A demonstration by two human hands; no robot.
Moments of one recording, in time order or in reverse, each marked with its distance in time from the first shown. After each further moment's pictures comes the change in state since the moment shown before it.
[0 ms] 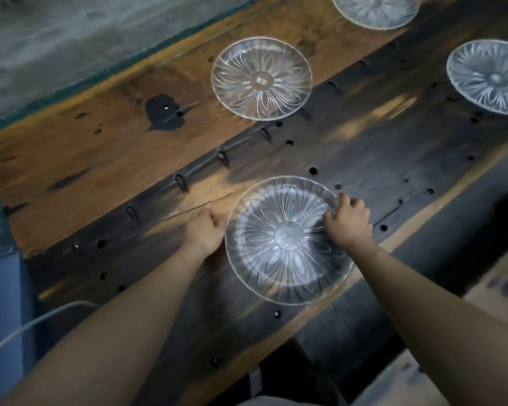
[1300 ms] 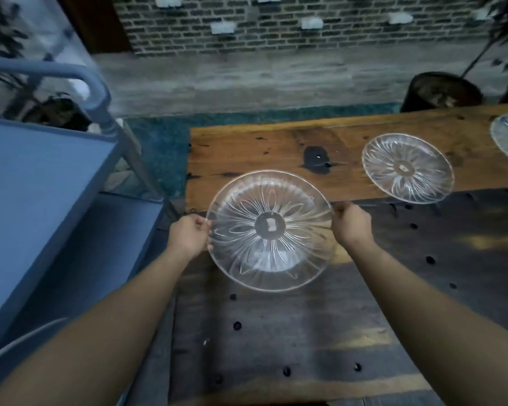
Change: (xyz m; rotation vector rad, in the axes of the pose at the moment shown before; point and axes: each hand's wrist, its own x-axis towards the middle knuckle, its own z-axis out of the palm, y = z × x) left_hand -0.112 -0.229 -0.156 -0.805 0.447 -0.293; right_hand -0.111 -0.252 0.020 0.036 -0.040 -0.553
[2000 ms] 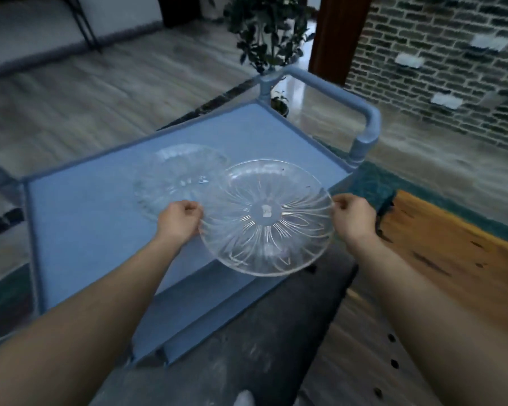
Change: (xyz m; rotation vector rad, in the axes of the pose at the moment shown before) left_hand -0.069 -0.188 -0.374 -0.312 0.703 -0.210; right_hand -0.140 -0.396 0.200 0.087 -0.263 -0.656
